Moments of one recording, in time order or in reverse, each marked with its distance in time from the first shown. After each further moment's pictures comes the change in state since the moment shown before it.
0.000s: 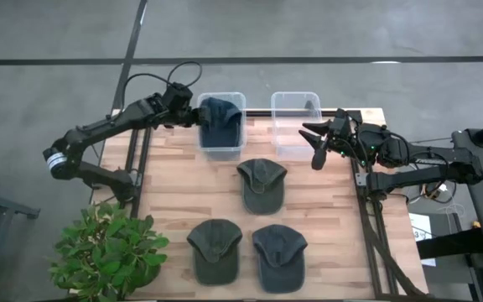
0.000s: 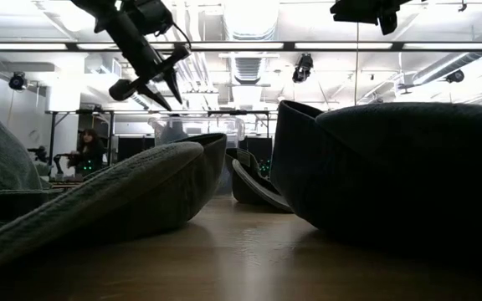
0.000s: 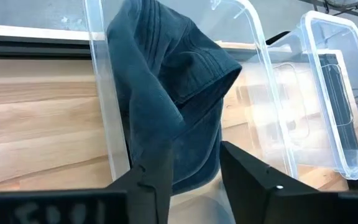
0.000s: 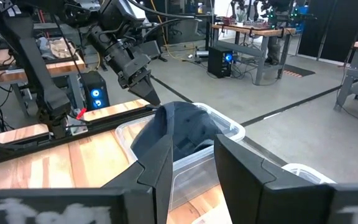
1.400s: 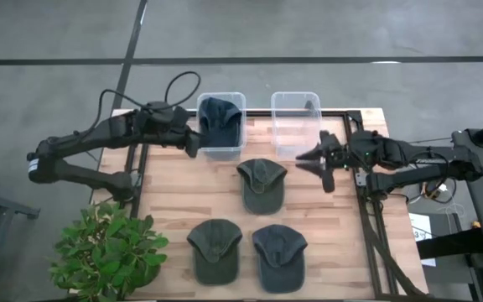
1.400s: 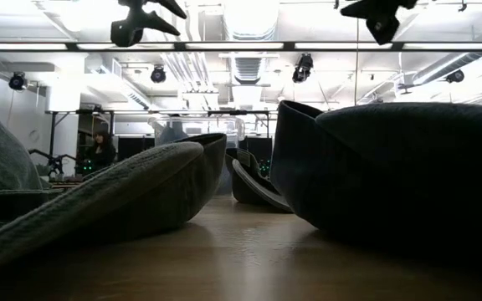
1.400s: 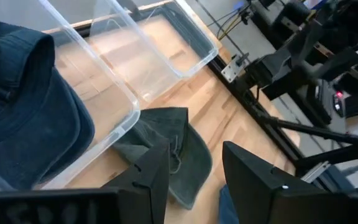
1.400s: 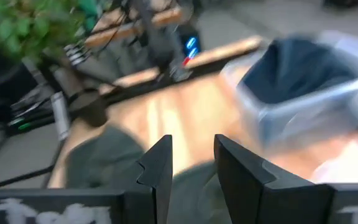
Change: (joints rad) left arm -0.367 -0.230 0.065 -0.020 0.074 0.163; right arm 0.064 0.000 0.000 -0.168 -0.403 0.213
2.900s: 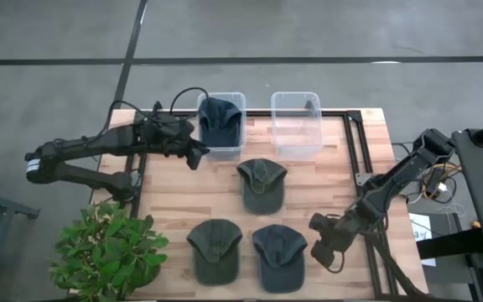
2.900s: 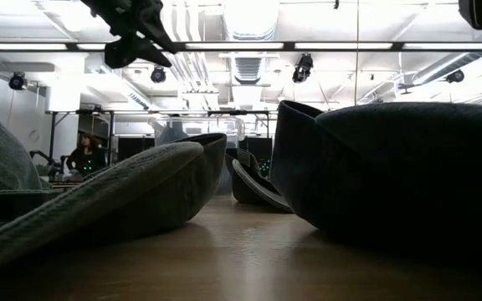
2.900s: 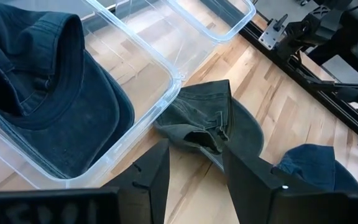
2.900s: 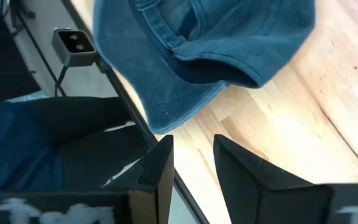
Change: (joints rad) left arm -0.030 -0.035 -0.181 0.047 -0.083 0.154; right arm 0.751 0.472 0.000 -0.151 -0.022 1.195
